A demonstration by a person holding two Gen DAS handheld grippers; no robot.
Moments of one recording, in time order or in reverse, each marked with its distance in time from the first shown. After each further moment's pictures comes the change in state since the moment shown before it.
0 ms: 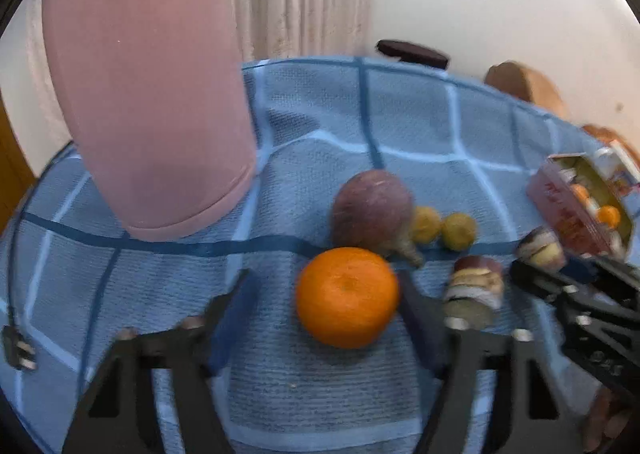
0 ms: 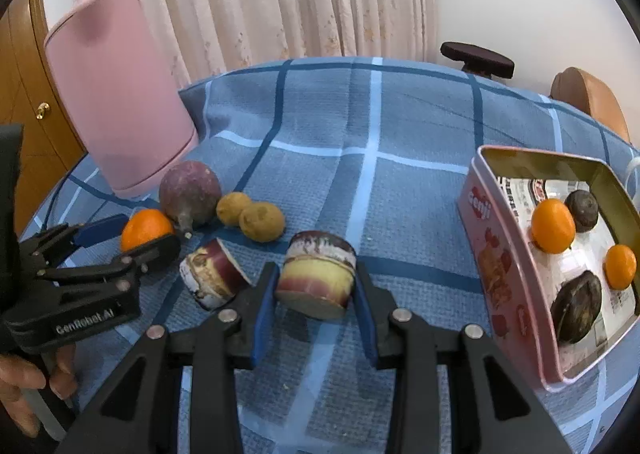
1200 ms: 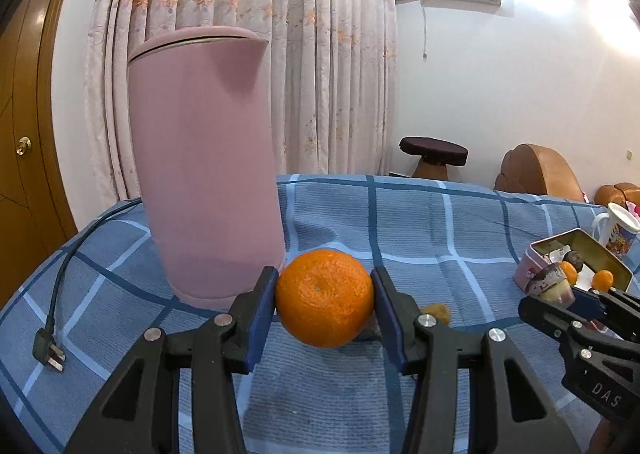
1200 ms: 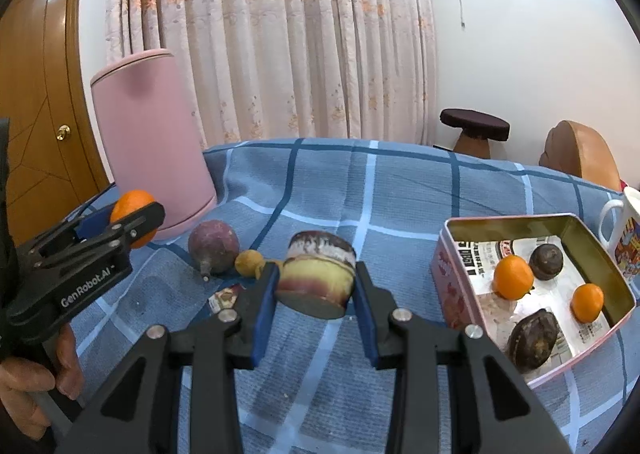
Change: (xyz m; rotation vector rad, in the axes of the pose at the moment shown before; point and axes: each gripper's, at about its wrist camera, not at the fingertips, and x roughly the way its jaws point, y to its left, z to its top) left arm -0.054 -0.014 -0.003 -0.036 -0.385 0.141; right arm -0.046 0.008 -0.007 -0.077 -0.266 -0.018
